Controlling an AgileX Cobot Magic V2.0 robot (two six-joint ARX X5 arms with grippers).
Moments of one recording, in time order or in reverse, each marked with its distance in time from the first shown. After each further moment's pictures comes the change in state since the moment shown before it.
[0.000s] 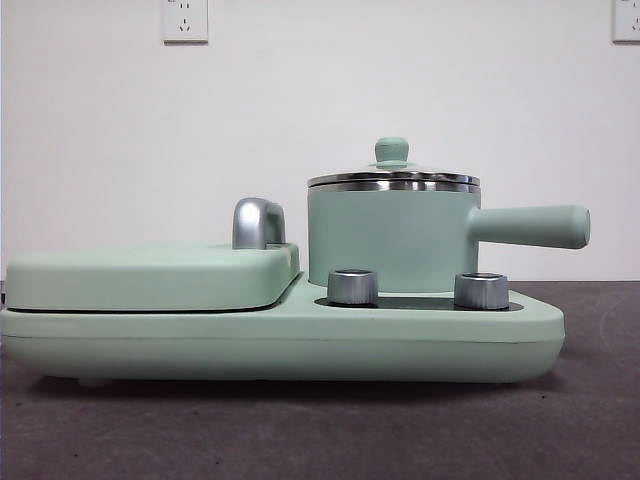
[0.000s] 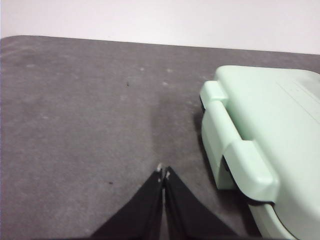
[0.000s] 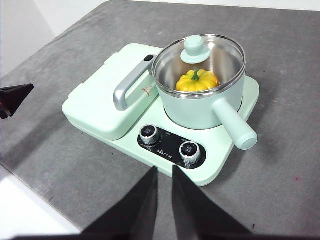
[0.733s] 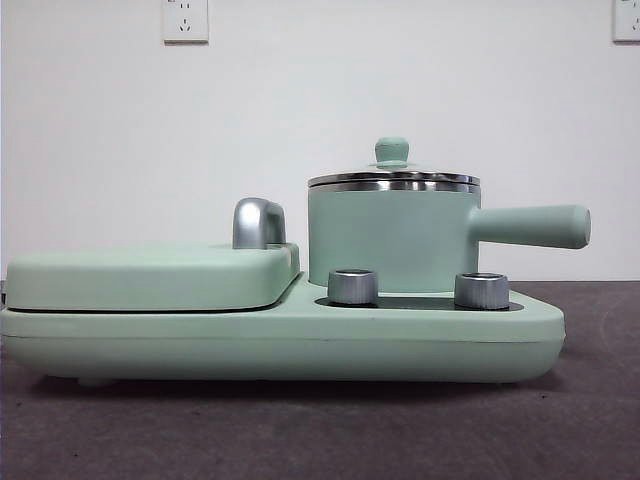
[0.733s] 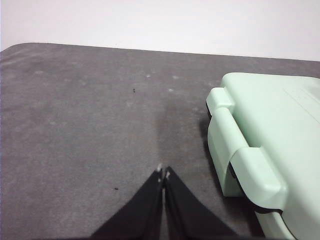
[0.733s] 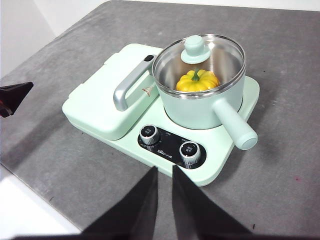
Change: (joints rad) left arm 0.002 0.000 -0.012 0.031 -0.012 0.000; right arm 0.000 0.000 0.000 0.000 0.000 0.000
